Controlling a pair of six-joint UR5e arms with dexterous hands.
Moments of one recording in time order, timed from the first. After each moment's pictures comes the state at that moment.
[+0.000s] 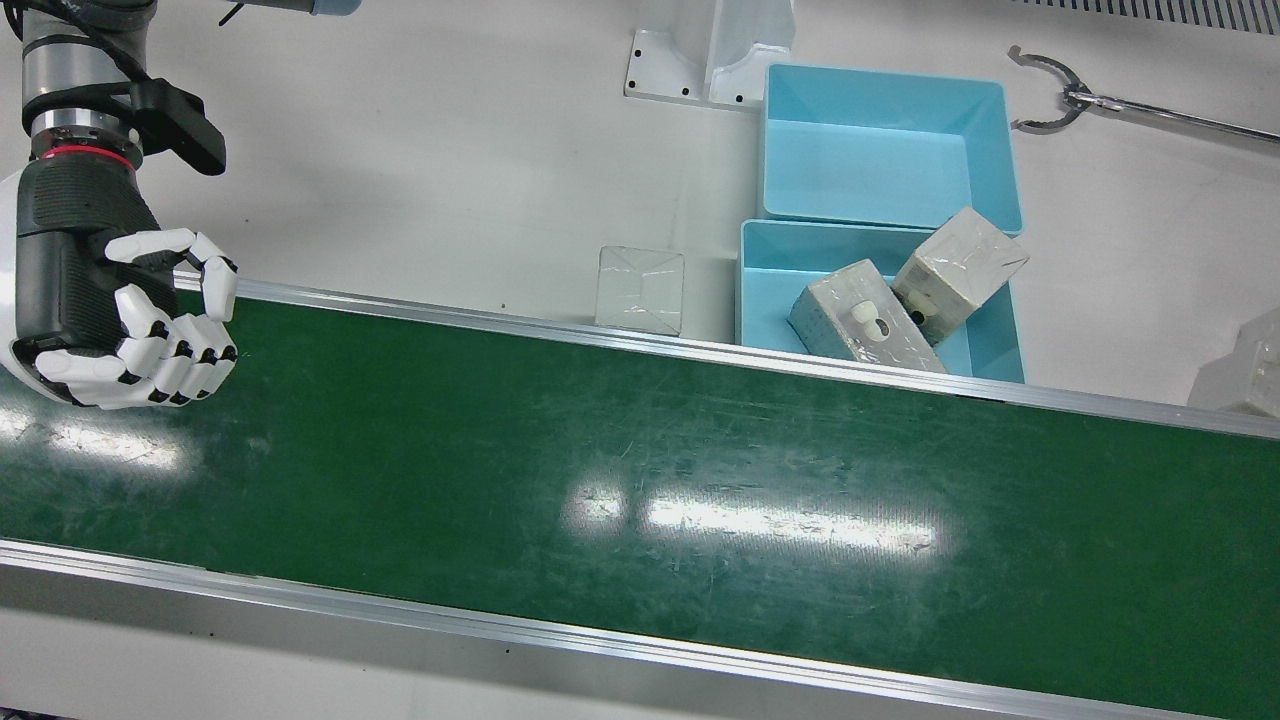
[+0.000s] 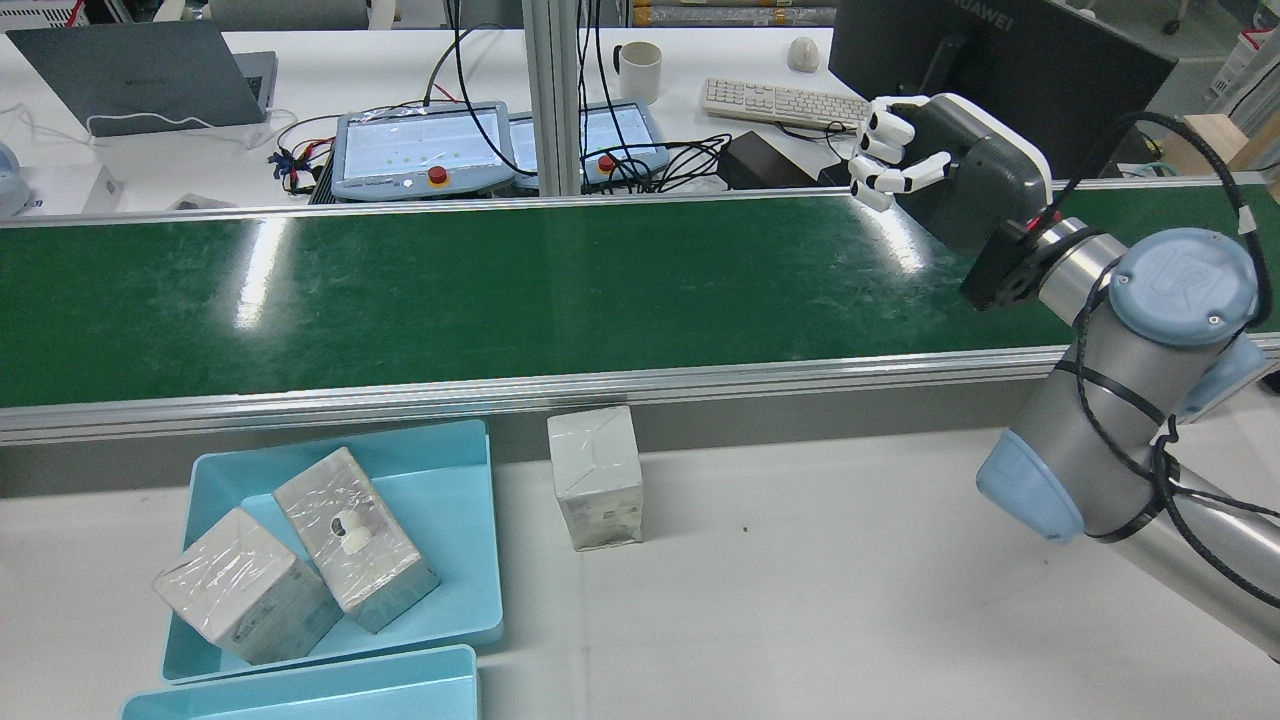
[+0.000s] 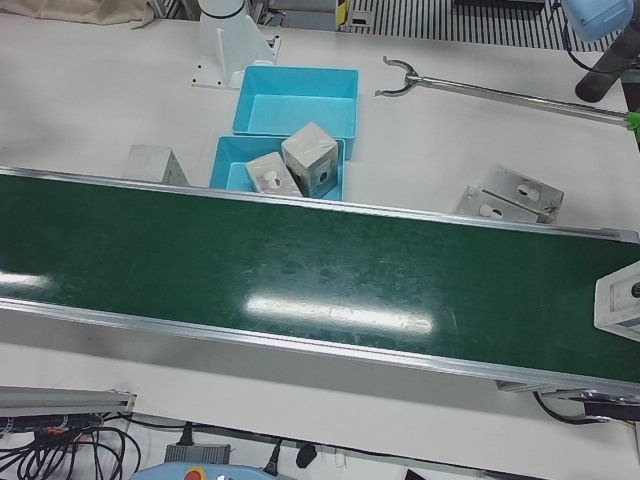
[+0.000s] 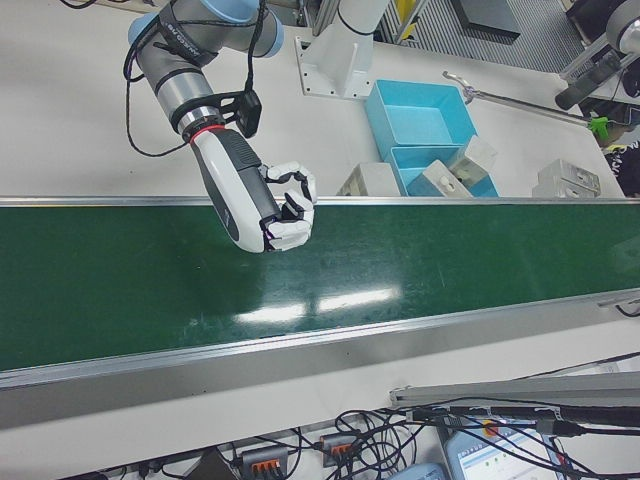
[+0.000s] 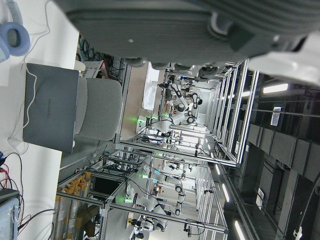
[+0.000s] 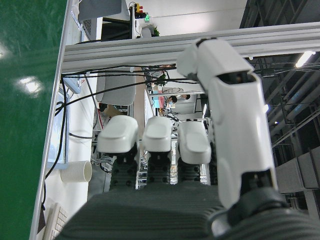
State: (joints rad) left arm -1.81 -1.79 -1.75 0.44 1.92 -0.15; right arm 0.99 -1.17 1.89 -3.60 -1.31 -0.02
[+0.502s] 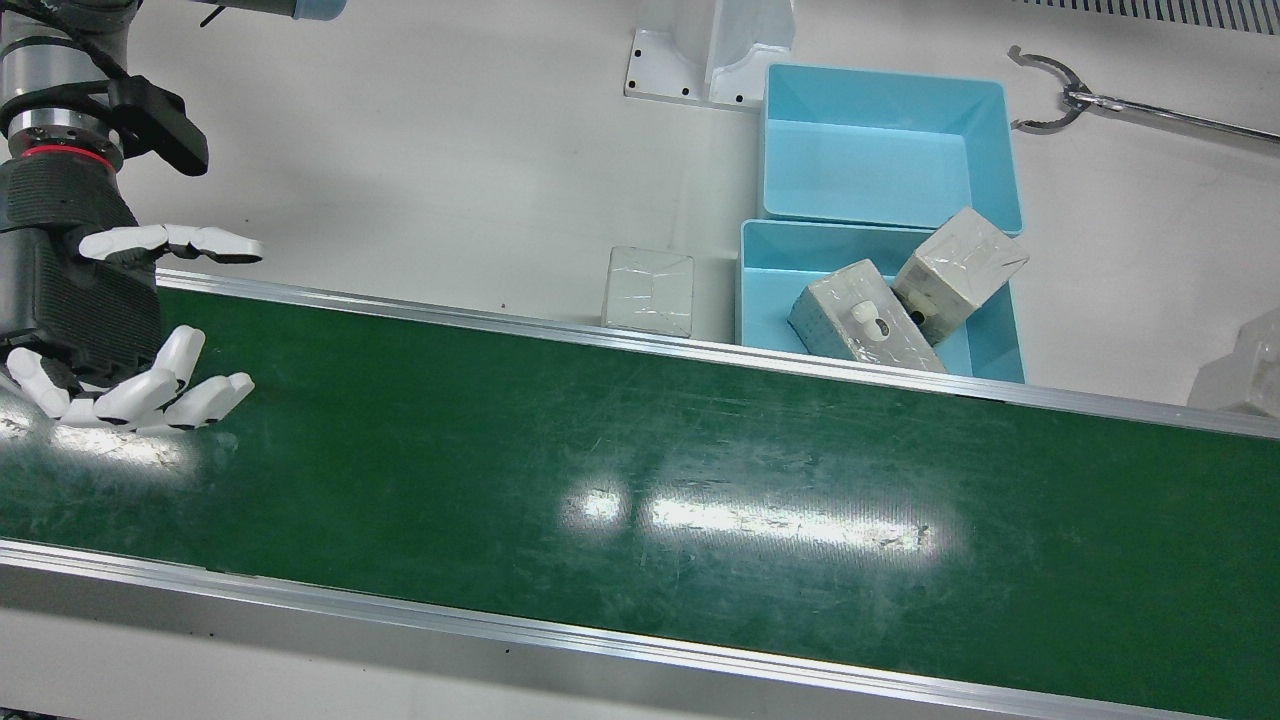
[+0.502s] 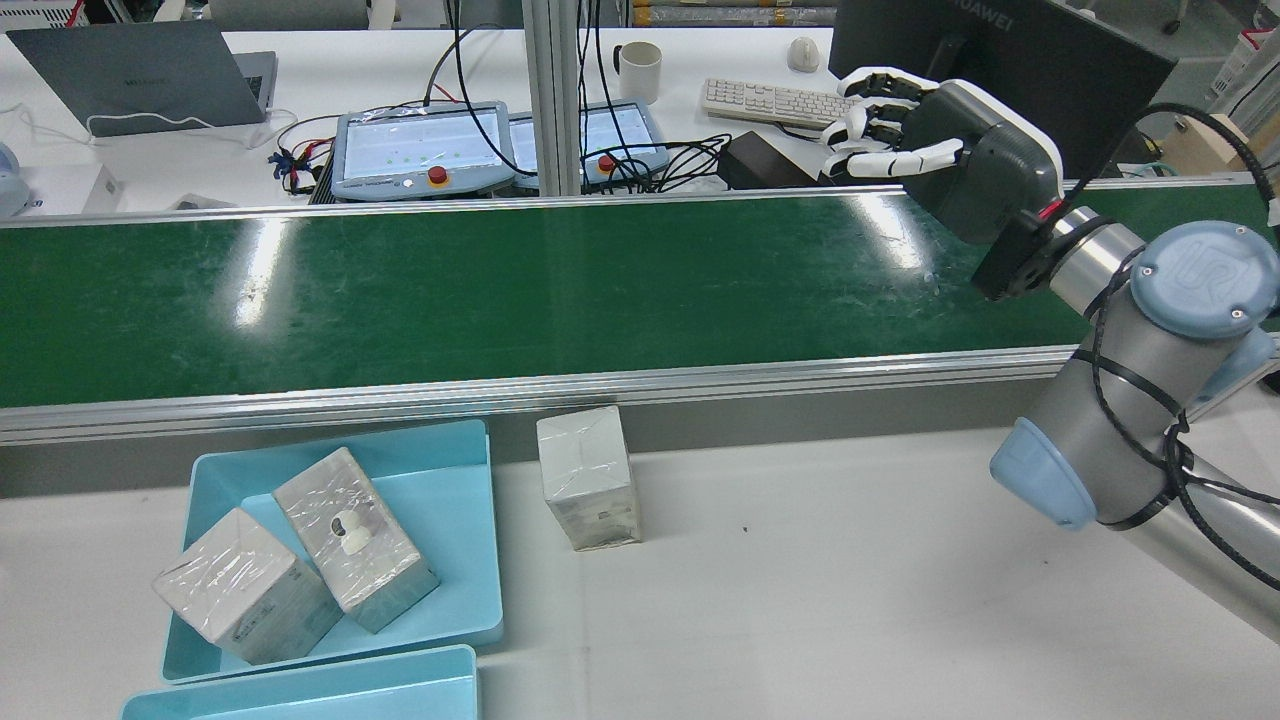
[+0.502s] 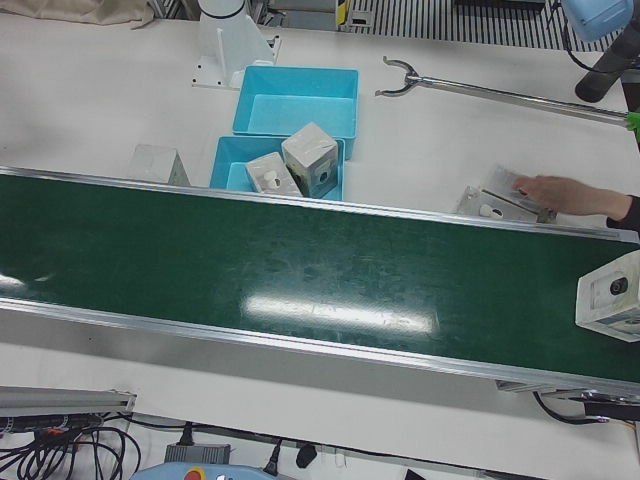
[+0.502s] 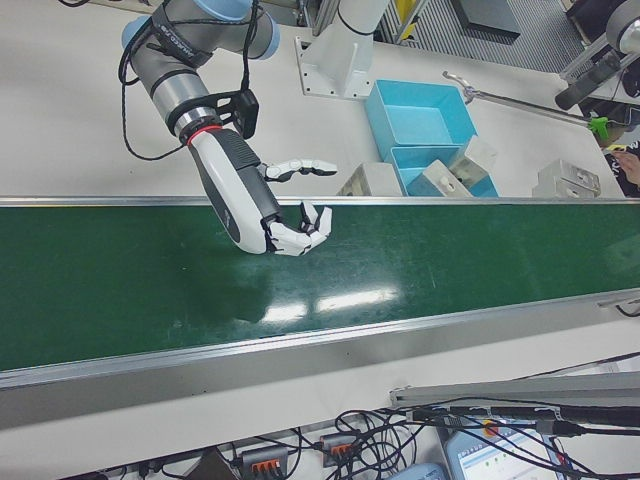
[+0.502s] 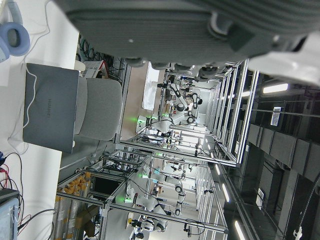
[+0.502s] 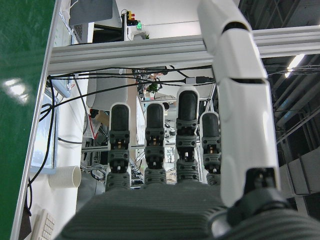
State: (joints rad) left arm -1.81 -1.79 -1.75 0.44 1.92 -0.15; right arm 1.02 -1.19 1.88 -3.53 -1.34 -0.02
